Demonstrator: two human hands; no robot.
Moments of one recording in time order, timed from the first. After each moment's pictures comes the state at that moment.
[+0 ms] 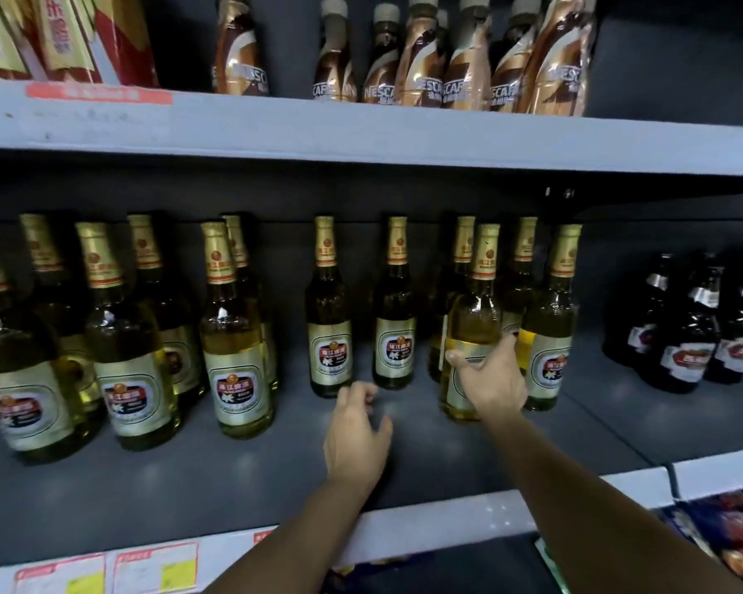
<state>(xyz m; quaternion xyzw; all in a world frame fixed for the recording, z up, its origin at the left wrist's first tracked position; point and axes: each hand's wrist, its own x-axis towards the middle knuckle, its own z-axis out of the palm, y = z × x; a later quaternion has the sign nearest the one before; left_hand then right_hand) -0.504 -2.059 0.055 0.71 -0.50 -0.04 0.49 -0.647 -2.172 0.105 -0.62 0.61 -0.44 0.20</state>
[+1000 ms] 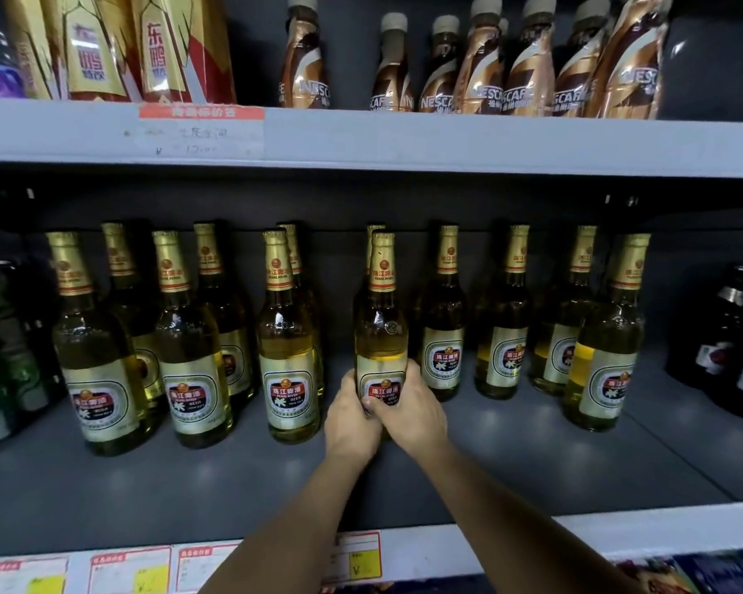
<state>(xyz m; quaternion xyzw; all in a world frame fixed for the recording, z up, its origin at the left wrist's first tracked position) -0.437 -2.058 0.067 0.73 -0.44 -0.09 0.51 -0.519 -2.109 0.083 -0.78 0.47 -0.33 0.24</state>
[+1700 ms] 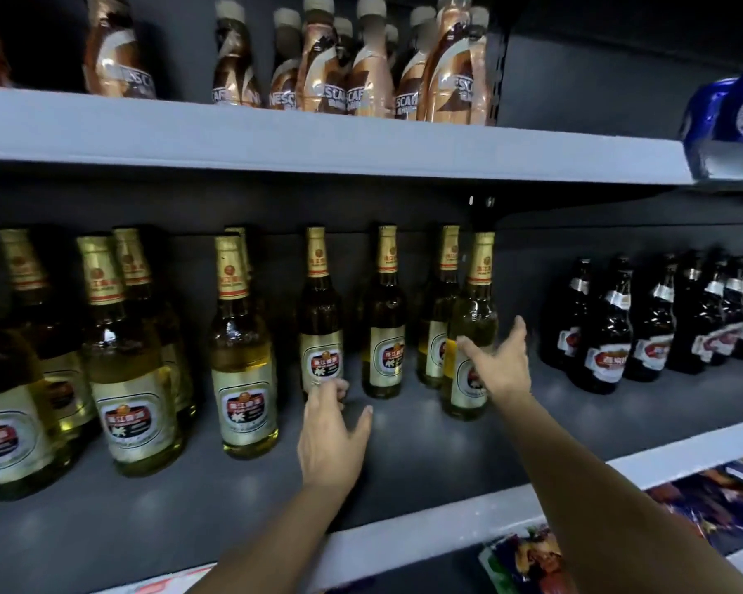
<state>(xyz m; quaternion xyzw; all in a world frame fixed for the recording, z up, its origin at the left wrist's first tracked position) -0.563 -2.109 0.061 0.68 -0.51 0.01 0.53 -0.754 -2.226 0.129 -0.58 0.58 -0.50 0.27</state>
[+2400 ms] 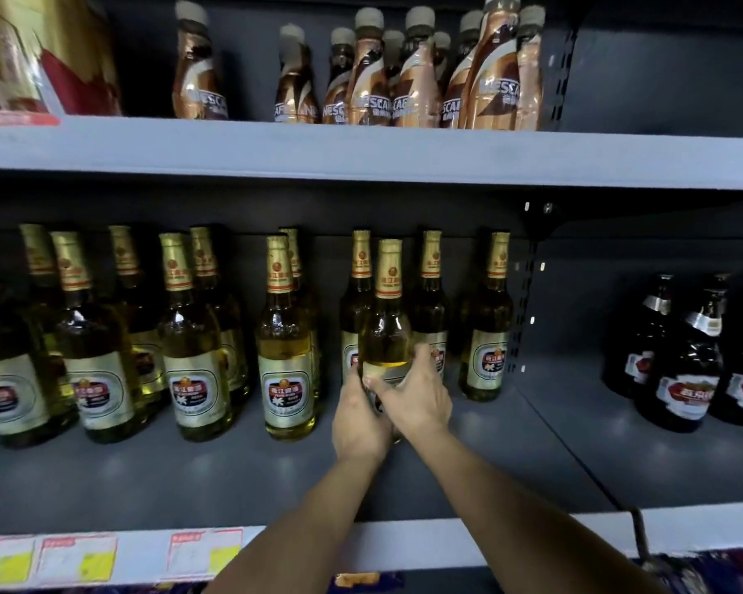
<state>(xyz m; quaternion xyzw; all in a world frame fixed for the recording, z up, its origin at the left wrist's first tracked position) -0.571 -2.123 0.073 0.74 -0.41 -0.04 0.53 -0.639 -2.160 0.114 -0.74 0.49 -0.39 0.22</state>
